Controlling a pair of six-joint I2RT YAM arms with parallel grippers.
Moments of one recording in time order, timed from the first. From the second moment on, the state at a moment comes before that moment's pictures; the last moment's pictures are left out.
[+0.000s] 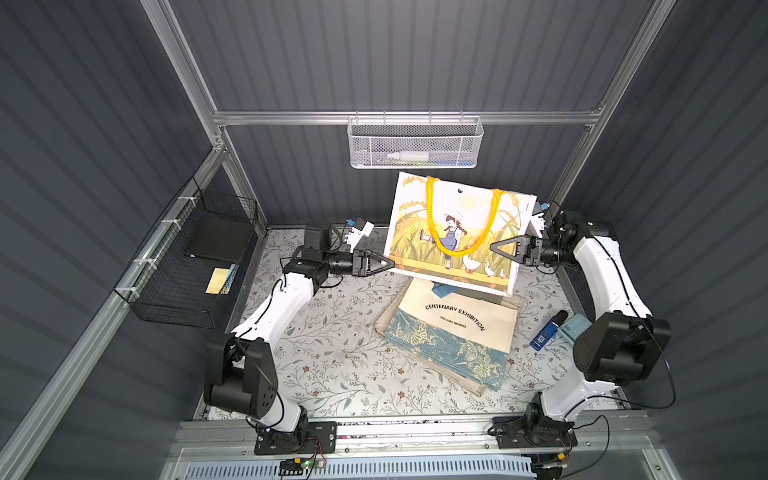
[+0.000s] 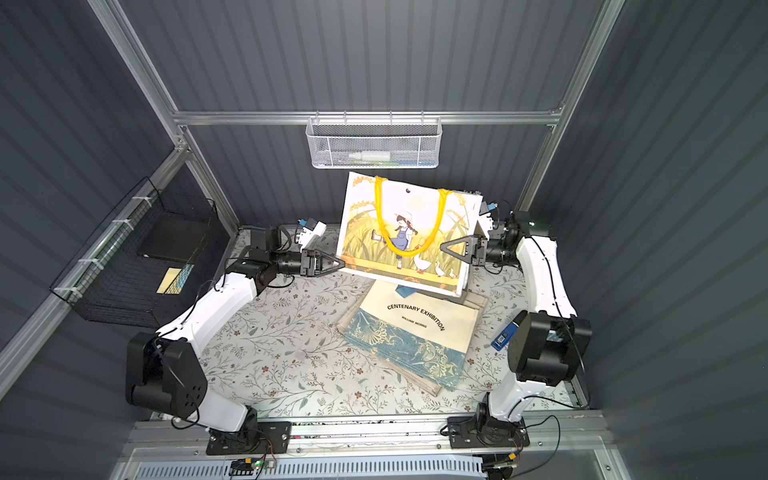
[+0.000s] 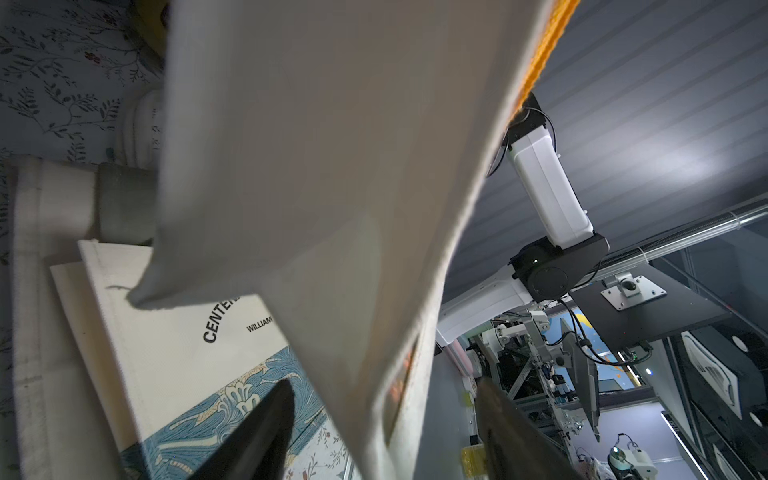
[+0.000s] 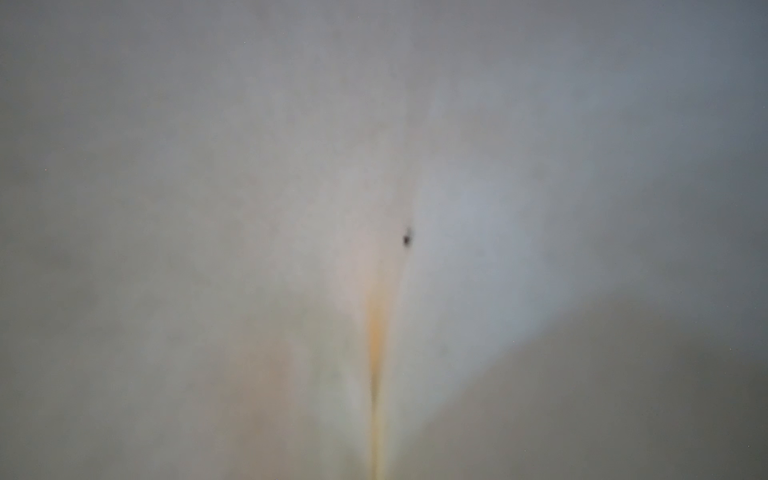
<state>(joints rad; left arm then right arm) -0.23 1.56 1.24 -0.16 1.27 -0.51 -0.12 1.70 1.69 -1.40 -1.51 -0.72</state>
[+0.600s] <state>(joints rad) -0.26 1.60 1.21 -0.04 1.24 -0.47 -0.07 1.69 1.56 -1.28 -1.53 -0.57</state>
